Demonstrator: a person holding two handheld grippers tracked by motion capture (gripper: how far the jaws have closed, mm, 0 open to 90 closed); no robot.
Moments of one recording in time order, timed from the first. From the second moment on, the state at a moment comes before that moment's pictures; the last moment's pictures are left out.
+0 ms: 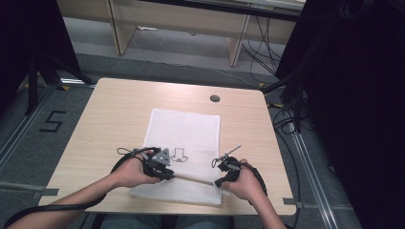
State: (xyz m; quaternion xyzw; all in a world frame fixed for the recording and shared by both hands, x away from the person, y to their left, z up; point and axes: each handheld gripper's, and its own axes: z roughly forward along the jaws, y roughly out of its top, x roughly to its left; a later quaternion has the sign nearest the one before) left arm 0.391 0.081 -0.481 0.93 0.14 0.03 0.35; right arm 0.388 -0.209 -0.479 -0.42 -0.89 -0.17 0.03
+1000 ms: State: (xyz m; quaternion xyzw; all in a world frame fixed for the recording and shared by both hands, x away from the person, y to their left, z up) left arm 0.385 0.098 -0.479 0.93 0.15 0.03 0.35; right arm 0.389 -0.210 -0.480 -0.41 -0.89 -0.18 0.03
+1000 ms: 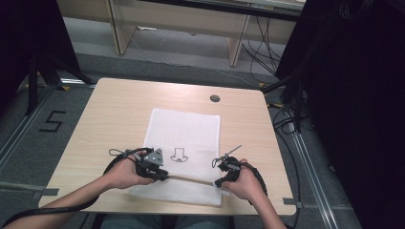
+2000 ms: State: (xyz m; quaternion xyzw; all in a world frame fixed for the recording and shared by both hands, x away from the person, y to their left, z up) left arm 0.379 0.109 -0.479 0.92 0.15 0.03 0.36; right arm 0.387 -0.209 -0.479 -0.42 -0.89 -0.18 0.04
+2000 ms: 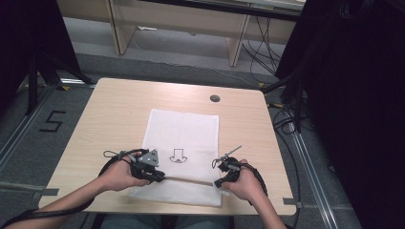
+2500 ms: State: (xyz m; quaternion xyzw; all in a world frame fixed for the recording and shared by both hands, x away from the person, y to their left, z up) left arm 0.379 0.119 -0.482 0.92 0.17 0.03 0.35; right arm 0.385 -0.208 -0.479 -0.42 -0.89 -0.18 0.04
